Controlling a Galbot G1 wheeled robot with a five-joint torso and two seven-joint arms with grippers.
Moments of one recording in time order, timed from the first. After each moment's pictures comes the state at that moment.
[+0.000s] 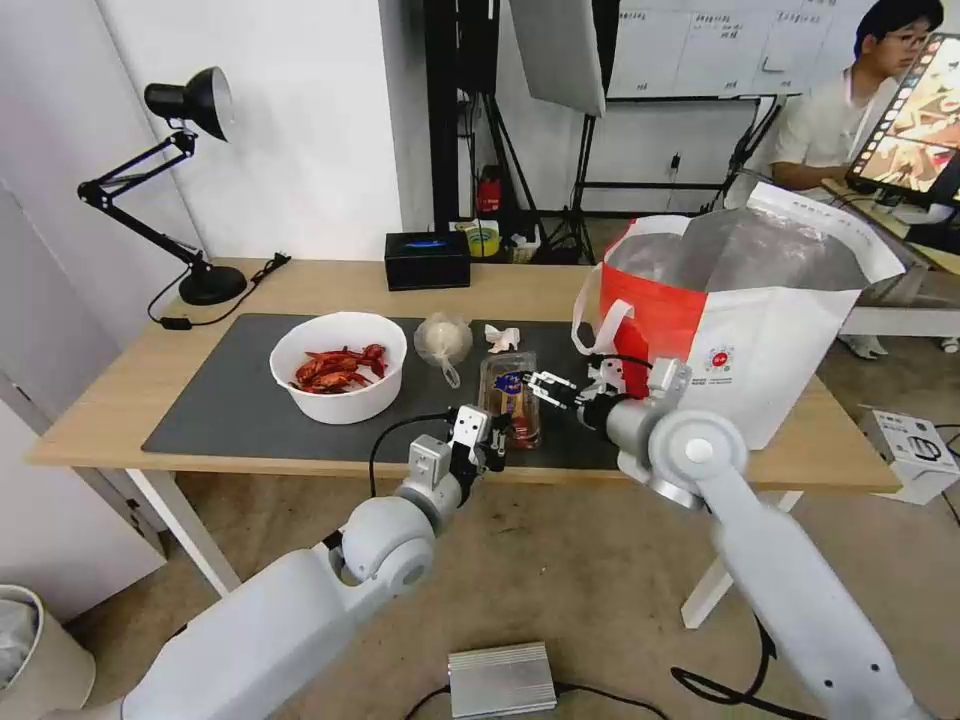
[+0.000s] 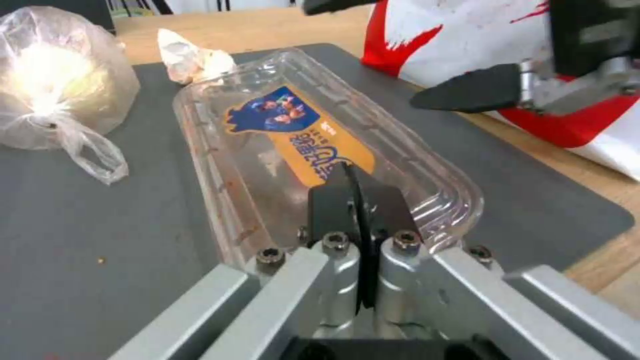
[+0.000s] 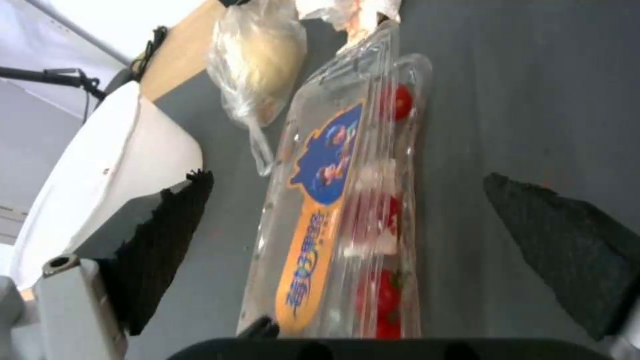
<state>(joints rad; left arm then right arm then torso) 0.74 -1.01 0.32 -1.90 -0.72 0.29 -0.37 -0.75 1.13 0.15 1.85 1.49 -0.62 0.64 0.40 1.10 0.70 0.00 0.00</state>
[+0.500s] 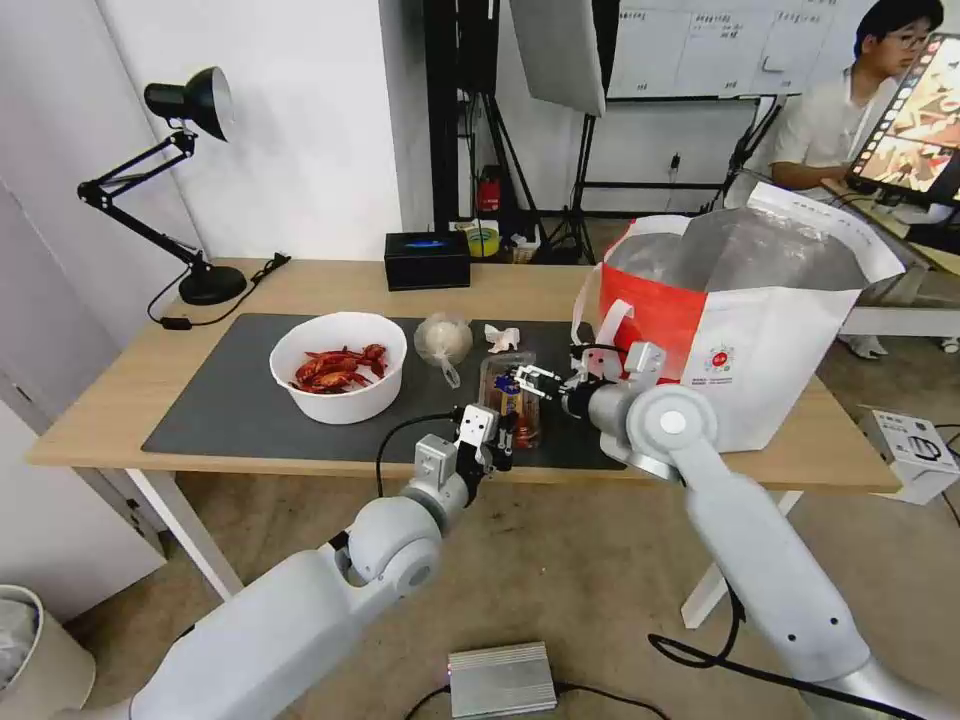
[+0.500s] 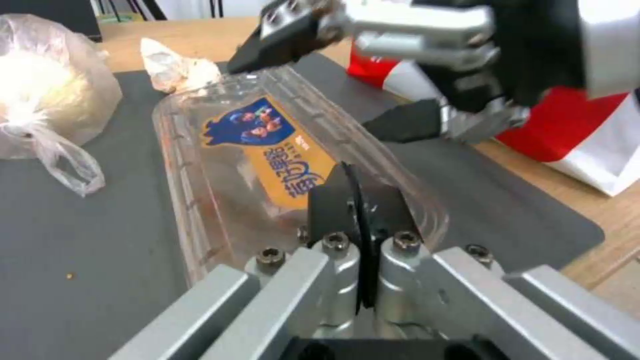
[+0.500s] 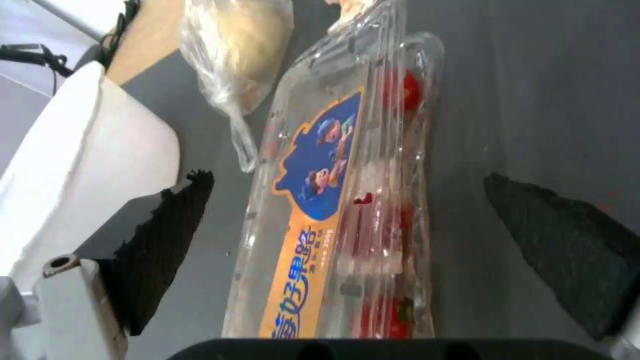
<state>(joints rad) 0.74 -1.03 0.33 -1.90 -0.73 0.29 -0.37 -0.67 1.17 0.11 1.75 1.51 -0.68 0.68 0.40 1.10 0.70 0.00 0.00</state>
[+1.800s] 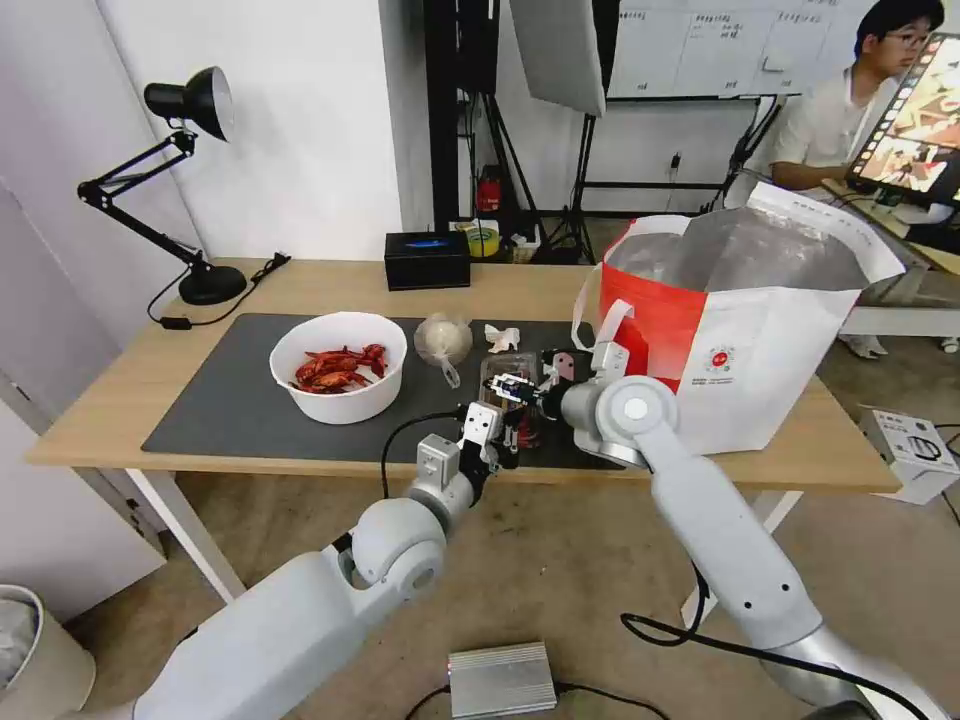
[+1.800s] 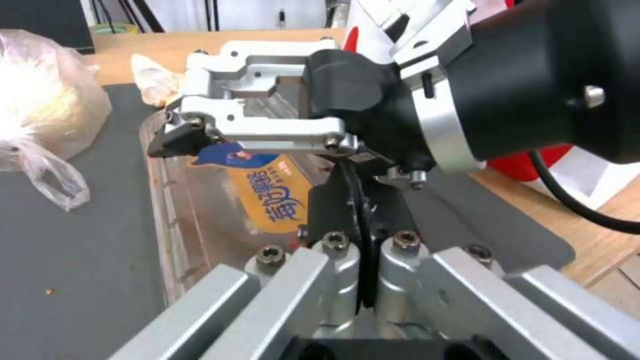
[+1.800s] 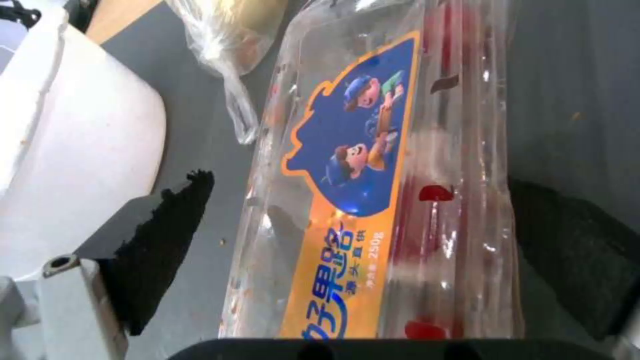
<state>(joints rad) 0.75 -1.04 0.33 -1.91 -0.72 0.27 -0.37 -0.61 1.23 0.06 1.65 1.50 -0.72 0.68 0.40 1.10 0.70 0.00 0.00</state>
